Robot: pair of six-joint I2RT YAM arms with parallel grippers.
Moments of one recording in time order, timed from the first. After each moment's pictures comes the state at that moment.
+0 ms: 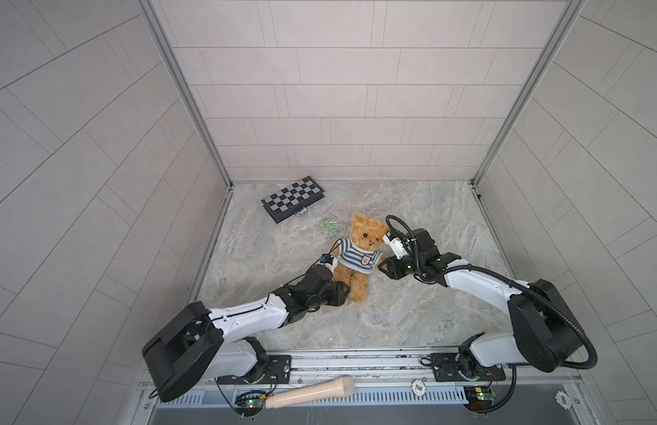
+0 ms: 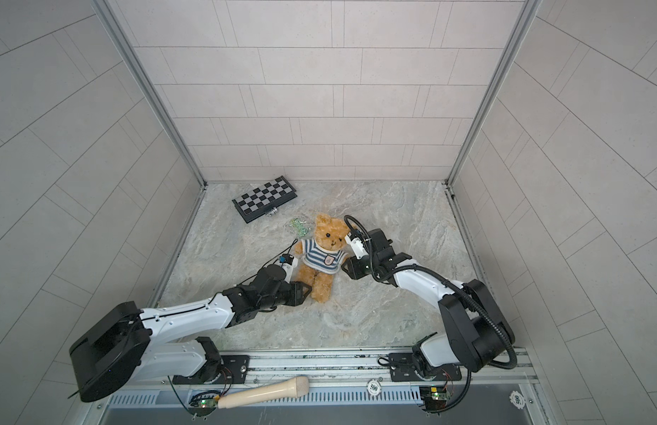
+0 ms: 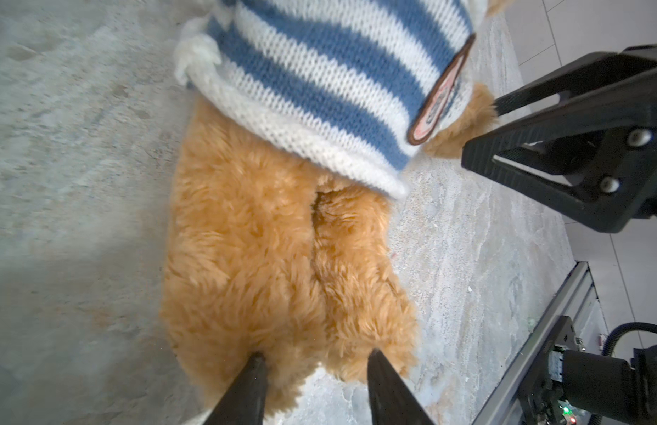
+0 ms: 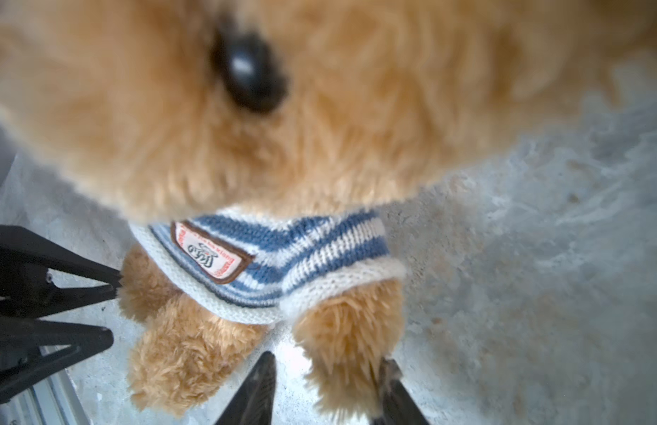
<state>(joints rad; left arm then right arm) -0.84 1.25 0.44 0.10 0.09 -0.72 0.43 1.39 0.71 -0.17 -0.36 0.17</state>
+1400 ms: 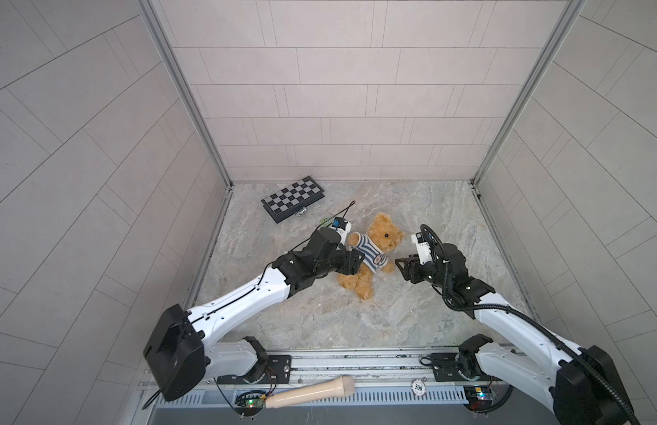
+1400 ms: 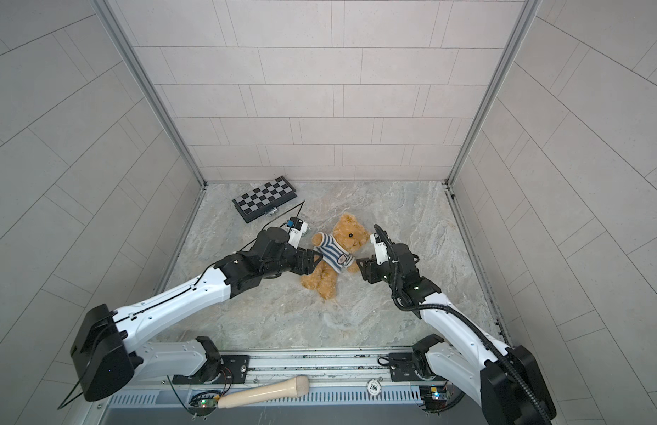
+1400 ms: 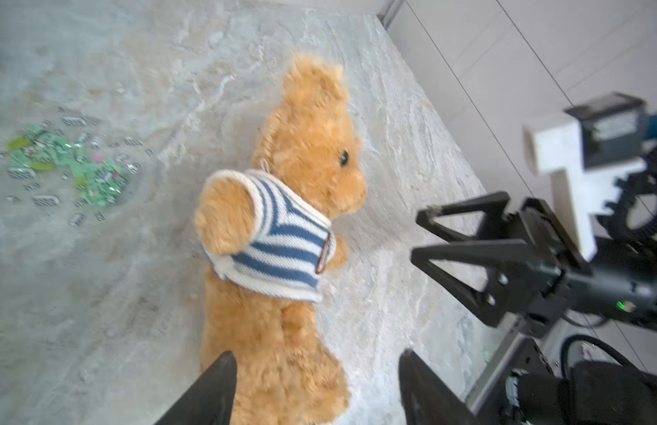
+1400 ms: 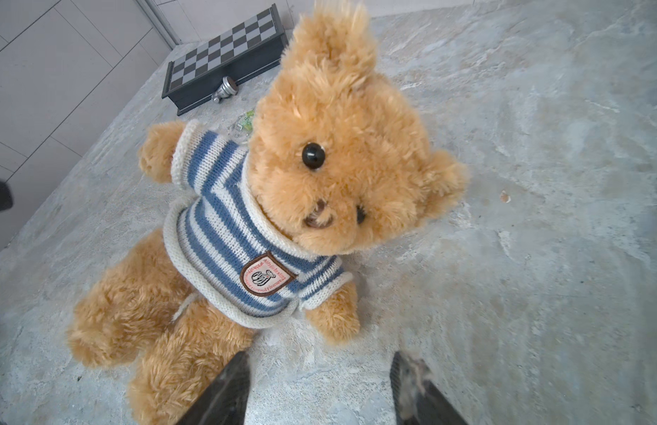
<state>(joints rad) -0.76 1.31 0.95 -0.28 0.06 -0.44 0.36 0.97 0.47 -0.05 -0.18 0.25</state>
